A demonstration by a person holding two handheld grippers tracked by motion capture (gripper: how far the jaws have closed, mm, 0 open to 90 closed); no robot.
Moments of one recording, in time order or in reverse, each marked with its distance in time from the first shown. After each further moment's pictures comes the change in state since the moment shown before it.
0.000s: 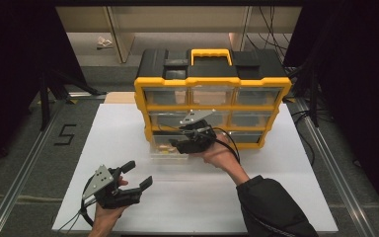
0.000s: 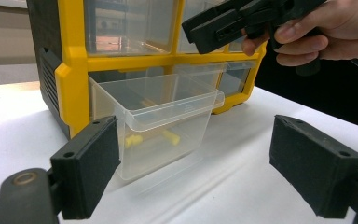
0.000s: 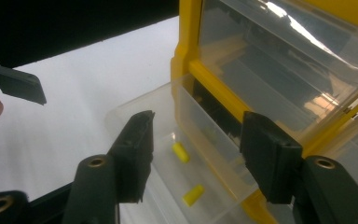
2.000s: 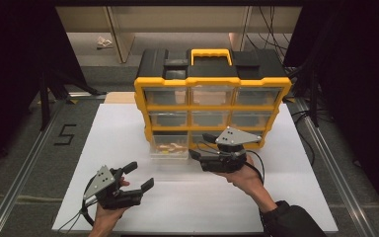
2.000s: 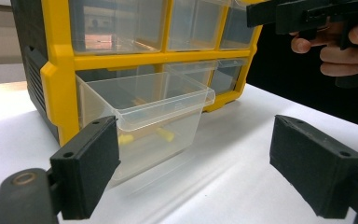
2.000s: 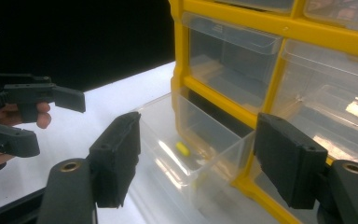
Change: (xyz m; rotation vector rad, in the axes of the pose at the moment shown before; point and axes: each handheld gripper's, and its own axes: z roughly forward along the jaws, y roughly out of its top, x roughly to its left) left arm -0.002 0.000 0.001 0.008 -0.033 0.006; right arm 0.010 -0.056 -0.069 -0.255 -0.035 0.062
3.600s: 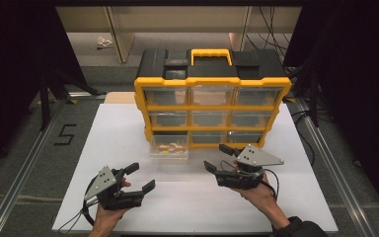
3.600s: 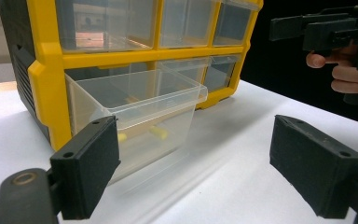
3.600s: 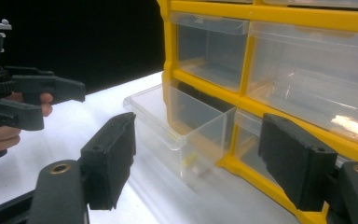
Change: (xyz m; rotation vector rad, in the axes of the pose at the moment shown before) left arm -0.002 0.000 0.001 0.011 -0.022 0.012; right arm 0.001 -0.042 -0.037 -0.101 -0.043 0.018
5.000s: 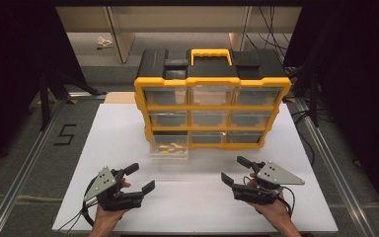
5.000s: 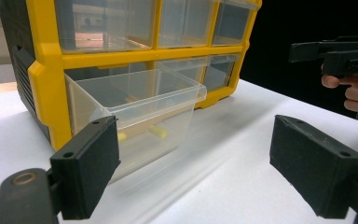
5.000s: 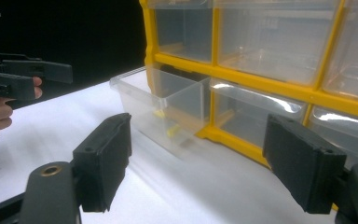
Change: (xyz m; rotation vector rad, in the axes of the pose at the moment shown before) left arm -0.001 0.000 -0.001 0.002 0.000 0.006; right arm -0.007 -0.041 -0.039 -0.040 -0.061 0.051
